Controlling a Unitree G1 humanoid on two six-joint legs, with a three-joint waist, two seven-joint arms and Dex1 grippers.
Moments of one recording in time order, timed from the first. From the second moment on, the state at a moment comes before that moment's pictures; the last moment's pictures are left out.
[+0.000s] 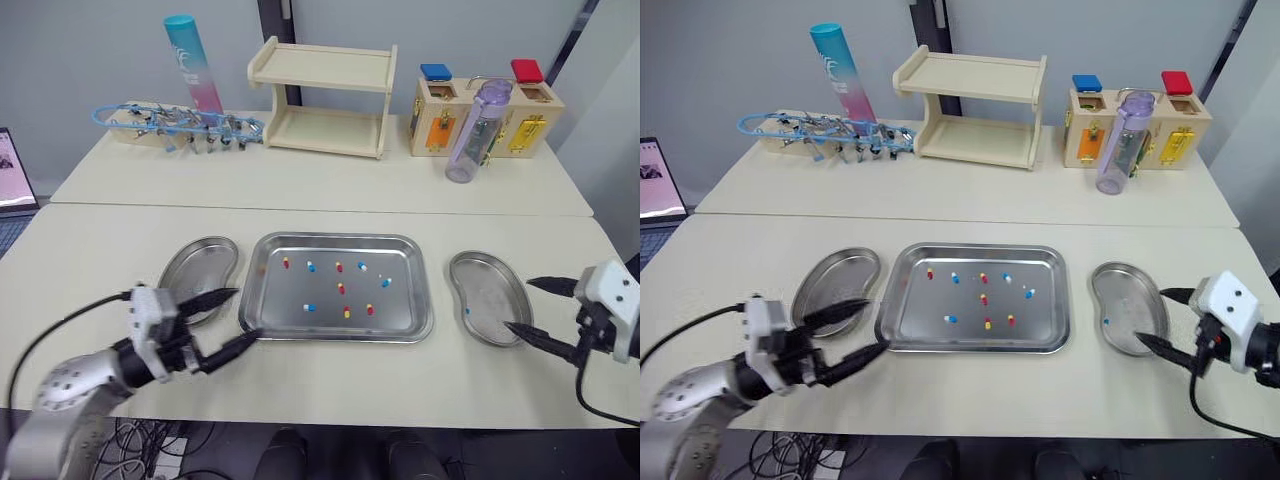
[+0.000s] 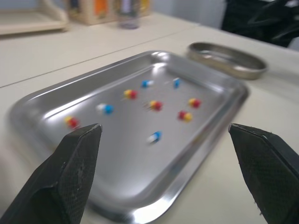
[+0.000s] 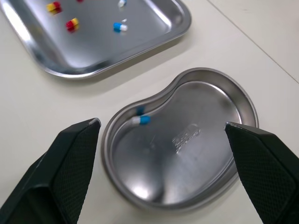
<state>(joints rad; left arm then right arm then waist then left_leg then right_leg) 0.22 0.73 0.40 -0.24 -0.63 0.24 -0.98 0.23 -0.93 -0.56 -0.41 0.34 0.44 1.16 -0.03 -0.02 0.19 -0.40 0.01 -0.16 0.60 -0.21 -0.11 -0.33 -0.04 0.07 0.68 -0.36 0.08</state>
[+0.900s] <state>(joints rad) 0.36 0.88 0.66 0.28 -0.45 0.19 -1.03 0.36 -1.02 -0.59 -0.21 0.36 0.21 1.37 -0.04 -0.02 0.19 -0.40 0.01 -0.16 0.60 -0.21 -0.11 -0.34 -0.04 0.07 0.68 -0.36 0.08</state>
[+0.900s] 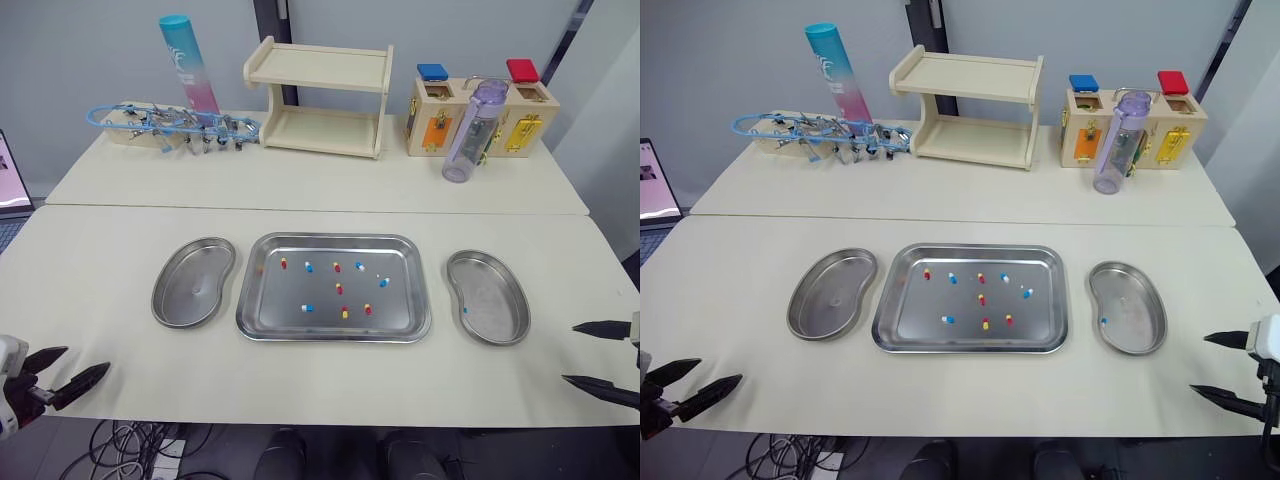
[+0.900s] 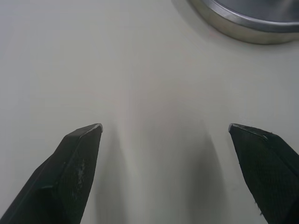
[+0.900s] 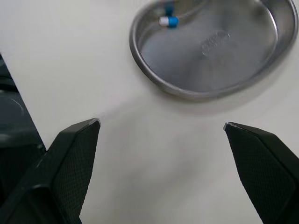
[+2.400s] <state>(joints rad) -0.66 0.75 -0.11 0.50 -0.18 0.10 -1.25 0.21 -0.54 0.14 -0.57 0.25 0.24 0.73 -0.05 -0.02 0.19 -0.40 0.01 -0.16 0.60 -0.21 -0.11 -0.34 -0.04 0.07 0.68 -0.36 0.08</state>
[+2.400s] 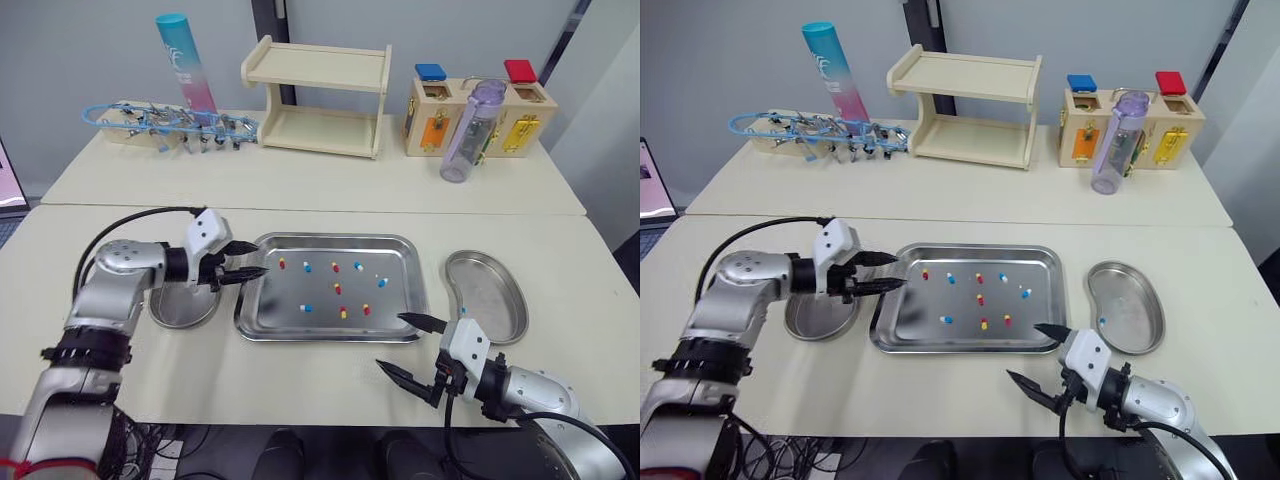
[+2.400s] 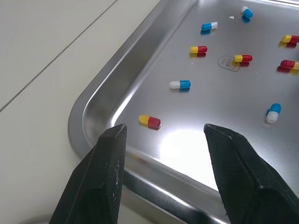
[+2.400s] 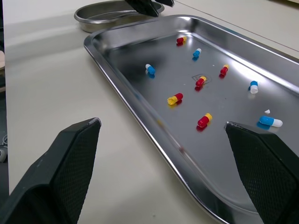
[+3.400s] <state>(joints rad) -0.92 0.62 -0.25 0.90 0.08 -0.07 -1.27 0.24 -0.54 0.19 -0.63 0.25 0.28 0.65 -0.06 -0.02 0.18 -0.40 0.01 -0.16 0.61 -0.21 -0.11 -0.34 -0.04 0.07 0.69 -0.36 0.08</state>
